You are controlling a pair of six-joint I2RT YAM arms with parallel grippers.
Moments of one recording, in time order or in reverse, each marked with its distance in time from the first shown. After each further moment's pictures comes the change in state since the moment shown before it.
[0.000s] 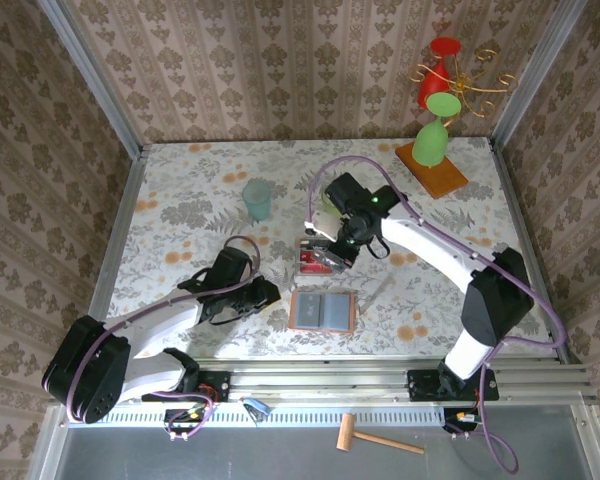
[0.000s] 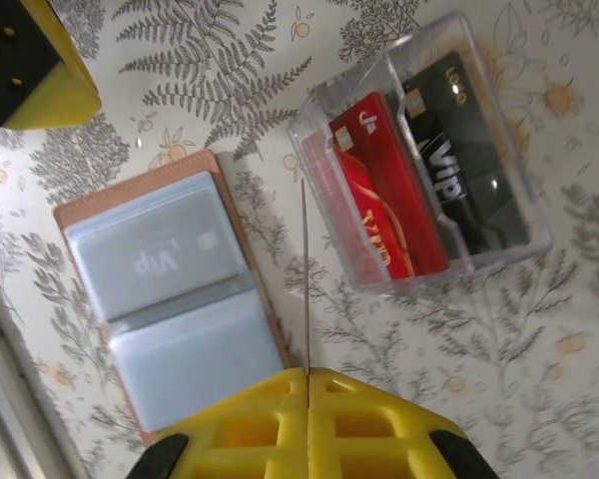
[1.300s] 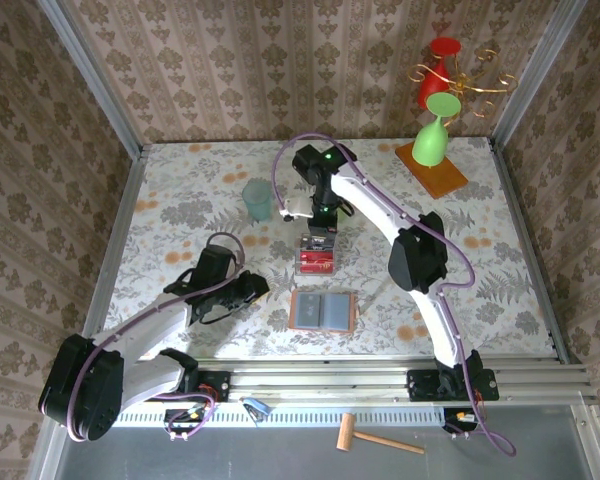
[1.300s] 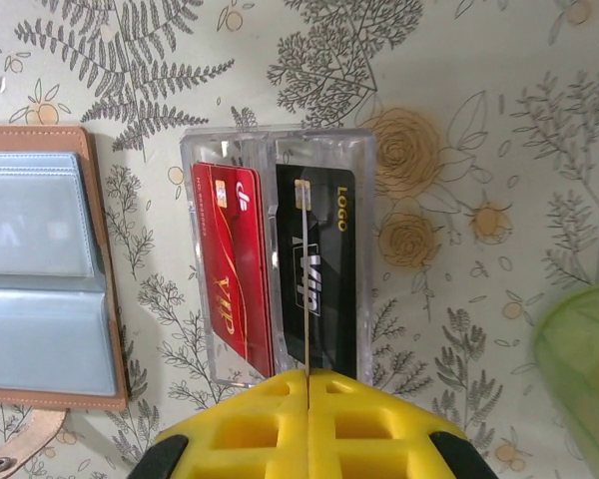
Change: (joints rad) left arm 0.124 -0.090 -0.026 -0.025 0.019 0.014; right arm -0.038 0.613 0.805 -0.454 0.064 -0.393
